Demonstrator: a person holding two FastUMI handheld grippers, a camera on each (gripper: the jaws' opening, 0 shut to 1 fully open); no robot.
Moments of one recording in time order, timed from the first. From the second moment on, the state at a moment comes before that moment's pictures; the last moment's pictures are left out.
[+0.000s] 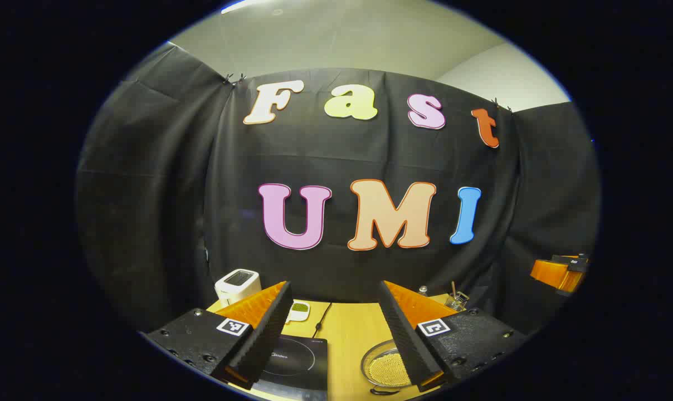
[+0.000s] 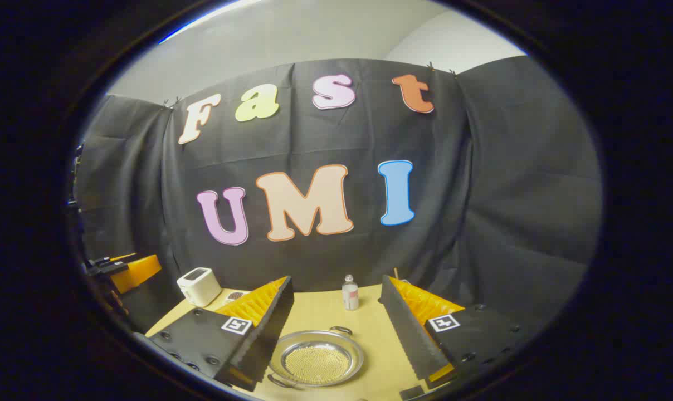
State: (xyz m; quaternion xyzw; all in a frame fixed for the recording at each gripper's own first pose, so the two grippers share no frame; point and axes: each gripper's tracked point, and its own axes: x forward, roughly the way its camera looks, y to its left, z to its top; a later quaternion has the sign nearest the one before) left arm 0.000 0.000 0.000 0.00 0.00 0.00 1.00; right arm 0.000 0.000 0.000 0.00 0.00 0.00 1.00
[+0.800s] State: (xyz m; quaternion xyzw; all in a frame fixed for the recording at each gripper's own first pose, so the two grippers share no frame) left arm -0.023 0.017 0.005 0.02 -0.01 0.05 1.00; right arm 0.016 0.022 -0.013 0.00 0.01 0.06 1.00
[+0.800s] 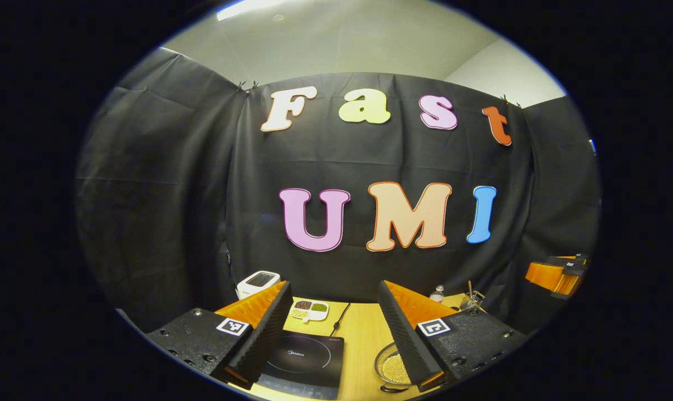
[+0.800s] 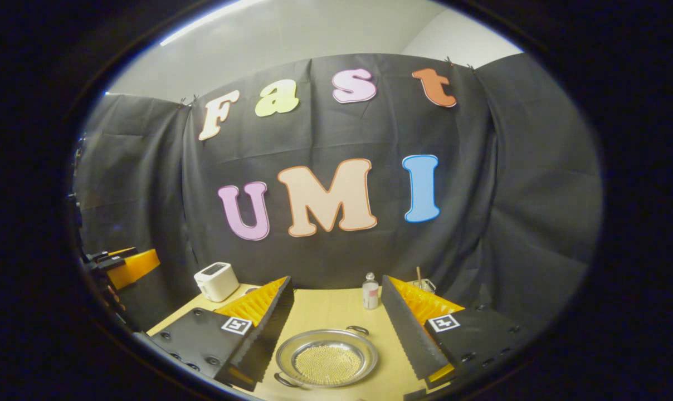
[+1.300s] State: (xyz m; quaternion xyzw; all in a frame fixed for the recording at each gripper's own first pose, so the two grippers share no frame) left arm -0.030 0.011 -0.021 0.00 0.02 0.09 1.00; right arm 0.030 -0.005 -0.023 0.00 0.03 0.07 1.00
